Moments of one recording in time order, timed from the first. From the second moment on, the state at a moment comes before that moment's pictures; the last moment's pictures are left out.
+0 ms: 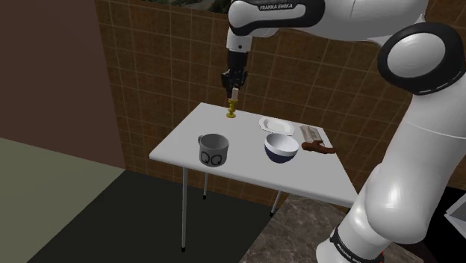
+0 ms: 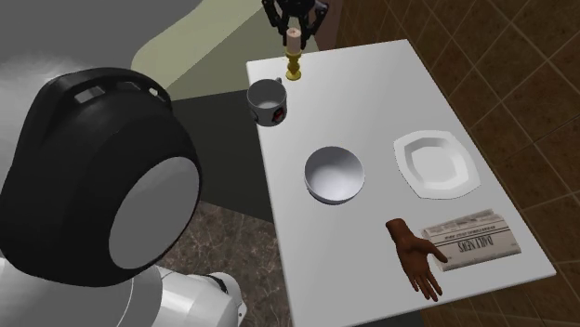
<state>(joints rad) 0.01 0.09 -0.09 -1.61 -0.01 1.69 -0.07</state>
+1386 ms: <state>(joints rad) 0.09 0.17 -0.03 -1.66 -0.01 1.81 0.07</state>
